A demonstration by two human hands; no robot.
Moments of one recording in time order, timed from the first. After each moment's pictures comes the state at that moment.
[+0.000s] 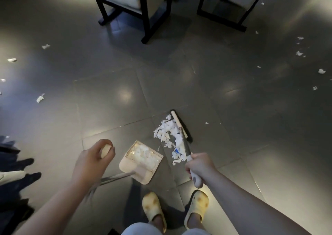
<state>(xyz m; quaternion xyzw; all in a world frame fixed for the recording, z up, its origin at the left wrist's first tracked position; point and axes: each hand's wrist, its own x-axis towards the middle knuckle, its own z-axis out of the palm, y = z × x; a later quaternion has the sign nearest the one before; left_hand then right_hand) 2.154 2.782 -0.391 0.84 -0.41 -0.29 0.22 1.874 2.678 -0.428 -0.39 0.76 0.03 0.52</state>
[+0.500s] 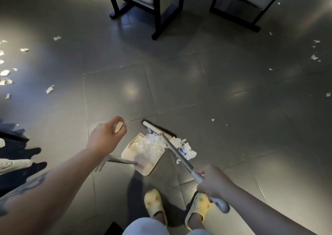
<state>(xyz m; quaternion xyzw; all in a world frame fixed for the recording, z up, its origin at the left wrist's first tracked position) 2.177 2.727 -0.403 0.84 -0.45 -0.25 0.20 1.859 2.696 -0.391 -0.60 0.61 0.26 0.45</state>
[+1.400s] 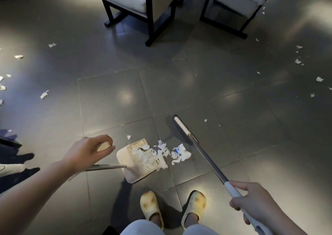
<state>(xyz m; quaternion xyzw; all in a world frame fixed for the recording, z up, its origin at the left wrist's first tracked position) 2.197 2.794 -0.391 0.75 -0.58 -0.29 0.12 1.763 2.748 -0.321 -0.44 0.74 0.10 0.49</state>
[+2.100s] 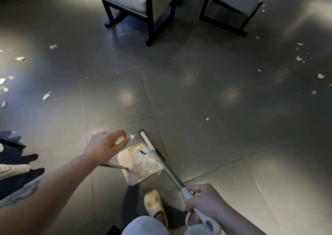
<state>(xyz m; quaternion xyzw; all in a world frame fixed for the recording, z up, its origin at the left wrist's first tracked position) 2.178 2.773 -0.396 0.76 -0.61 -0.23 0.08 1.858 2.777 -0.362 -0.40 0.67 0.13 0.61</state>
